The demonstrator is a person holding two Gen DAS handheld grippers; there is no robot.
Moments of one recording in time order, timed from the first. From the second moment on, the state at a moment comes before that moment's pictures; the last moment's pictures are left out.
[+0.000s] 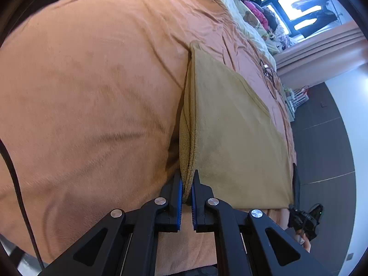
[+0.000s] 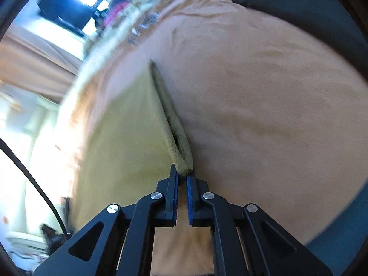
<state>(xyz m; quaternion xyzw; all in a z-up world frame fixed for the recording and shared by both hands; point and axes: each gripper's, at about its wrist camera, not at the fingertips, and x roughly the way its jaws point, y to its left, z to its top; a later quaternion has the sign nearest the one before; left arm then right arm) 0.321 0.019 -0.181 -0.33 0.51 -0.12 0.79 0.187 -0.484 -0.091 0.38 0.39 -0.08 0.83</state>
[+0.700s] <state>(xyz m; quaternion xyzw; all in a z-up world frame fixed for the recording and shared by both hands) 0.322 0.012 -0.204 -0.38 0.50 -0.11 0.77 0.253 -0.300 -0.009 0.19 0.44 -0.01 0.88</state>
